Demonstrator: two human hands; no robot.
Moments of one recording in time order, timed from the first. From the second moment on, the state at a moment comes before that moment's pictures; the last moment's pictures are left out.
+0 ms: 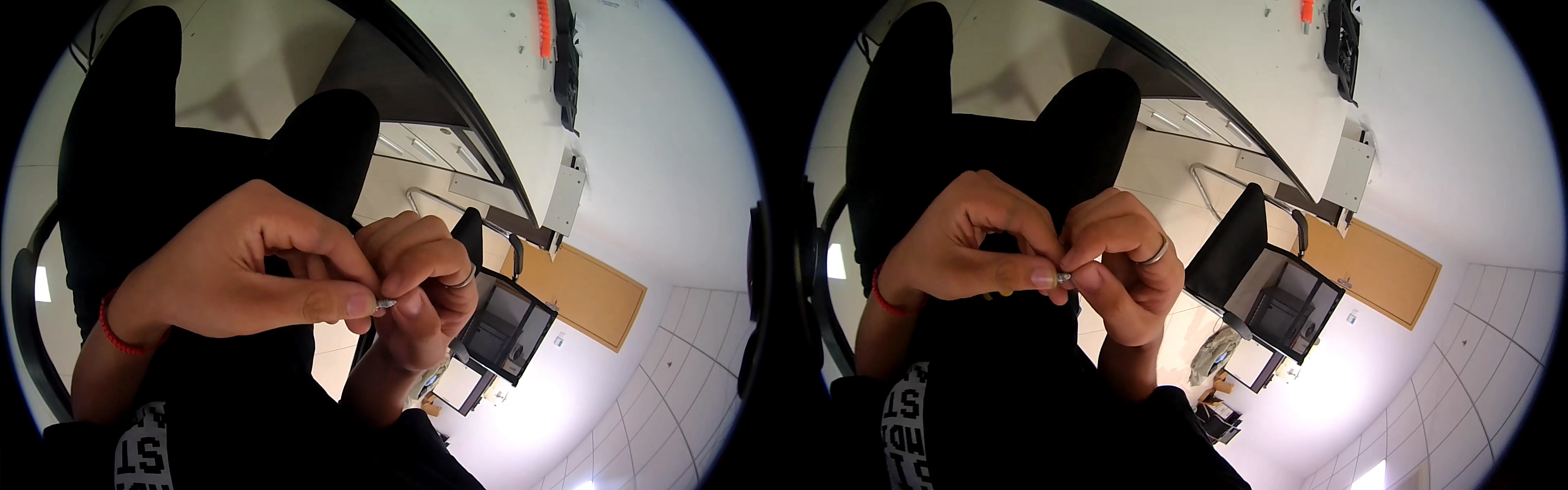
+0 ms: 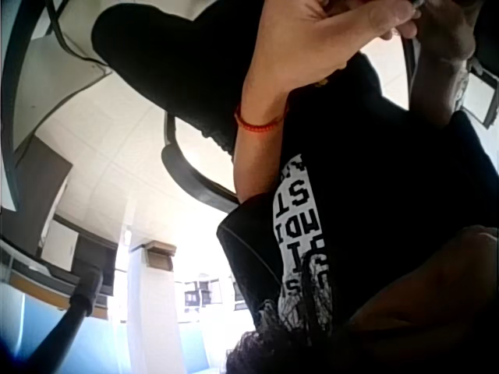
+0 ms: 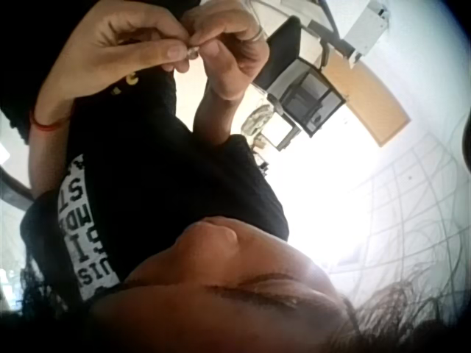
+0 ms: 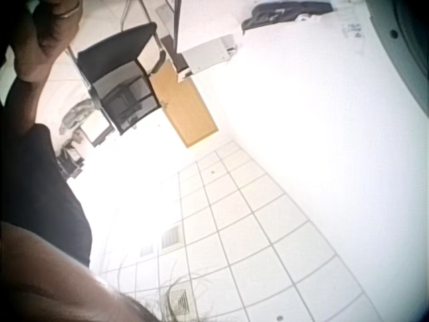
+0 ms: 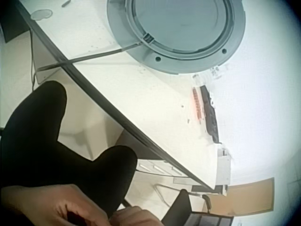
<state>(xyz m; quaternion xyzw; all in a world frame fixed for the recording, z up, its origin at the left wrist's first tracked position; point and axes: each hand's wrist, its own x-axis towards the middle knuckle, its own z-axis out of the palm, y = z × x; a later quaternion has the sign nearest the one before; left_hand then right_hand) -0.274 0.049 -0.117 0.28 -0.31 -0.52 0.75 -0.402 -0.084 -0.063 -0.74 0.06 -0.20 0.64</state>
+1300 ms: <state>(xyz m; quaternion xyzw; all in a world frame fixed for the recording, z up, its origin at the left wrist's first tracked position) -0.273 0.047 -0.121 0.34 -0.31 -0.51 0.73 -0.404 -0.065 -0.059 -0.93 0.04 -0.33 0.13</state>
